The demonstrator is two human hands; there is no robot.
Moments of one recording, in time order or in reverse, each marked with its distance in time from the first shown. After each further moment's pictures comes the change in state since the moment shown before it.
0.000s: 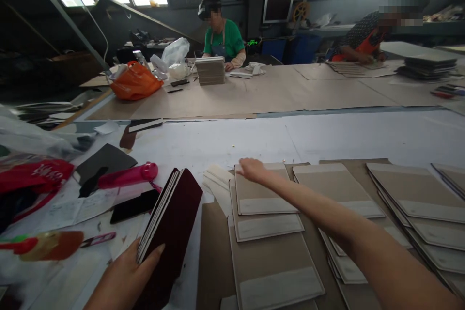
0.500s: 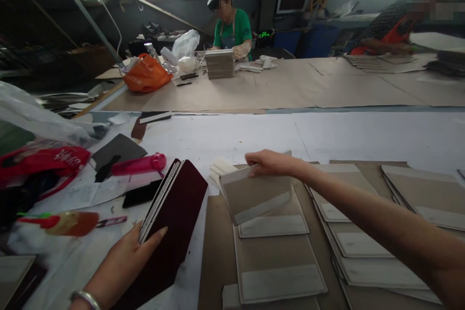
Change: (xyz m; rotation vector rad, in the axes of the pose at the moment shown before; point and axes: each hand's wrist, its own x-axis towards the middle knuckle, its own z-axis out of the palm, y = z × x) left_hand 0.005 -0.009 -0.008 -0.057 0.001 0.061; right_hand -0.041 0.011 -0.063 0.015 -0.082 -0.370
